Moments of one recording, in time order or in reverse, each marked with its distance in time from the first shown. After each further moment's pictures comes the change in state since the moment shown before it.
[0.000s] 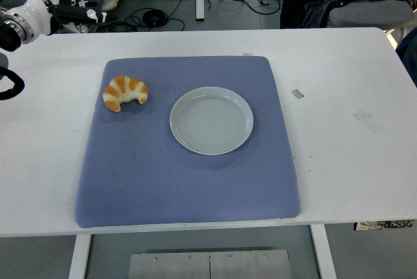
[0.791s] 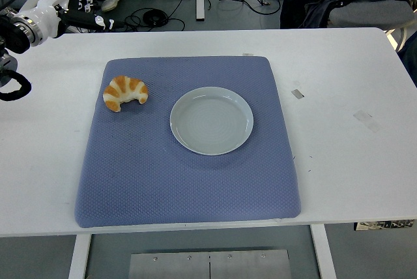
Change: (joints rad) left arm -0.010 -0.016 0.033 0.003 0.082 0.017 0.010; right arm 0.000 0.000 0.000 0.000 0.000 0.000 0.000
